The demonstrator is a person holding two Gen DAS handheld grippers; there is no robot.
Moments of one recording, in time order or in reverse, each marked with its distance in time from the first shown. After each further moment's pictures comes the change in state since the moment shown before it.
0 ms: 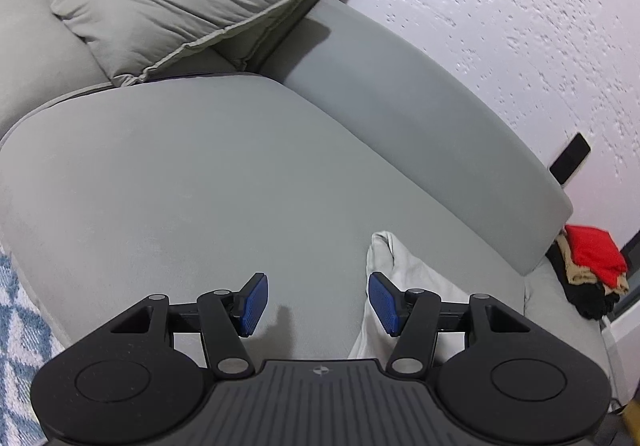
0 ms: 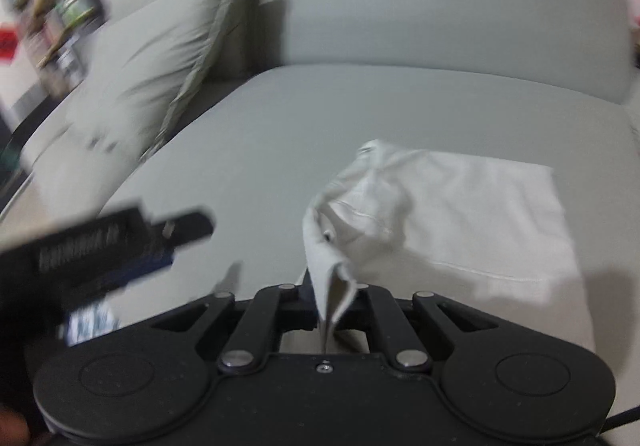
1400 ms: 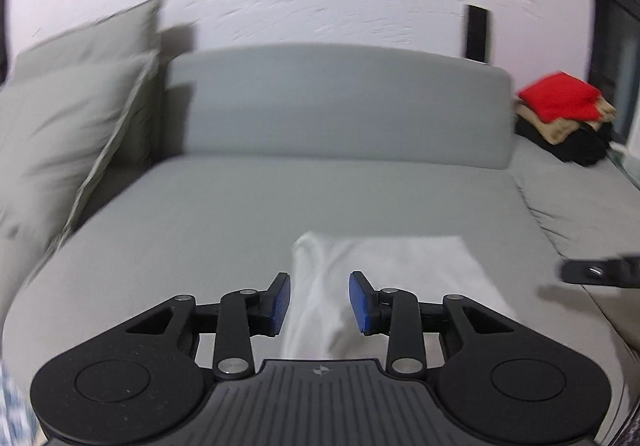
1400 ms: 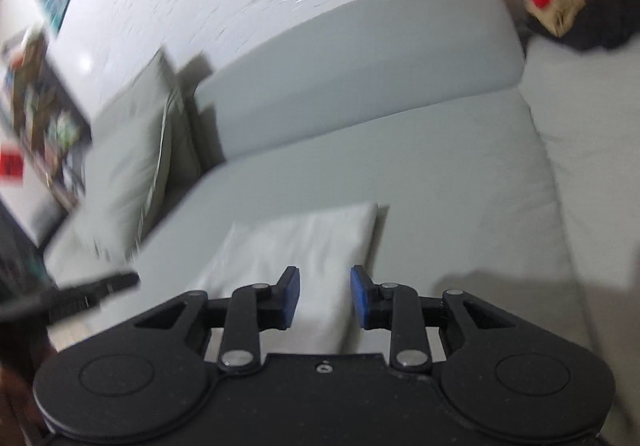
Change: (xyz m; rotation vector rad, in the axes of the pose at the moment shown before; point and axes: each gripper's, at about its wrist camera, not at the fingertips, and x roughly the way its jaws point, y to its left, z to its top) left arm 0.021 -0.128 -0.020 0.666 -0.036 -0.020; right arm -0.077 -0.212 -0.016 0.364 -0.260 0.092
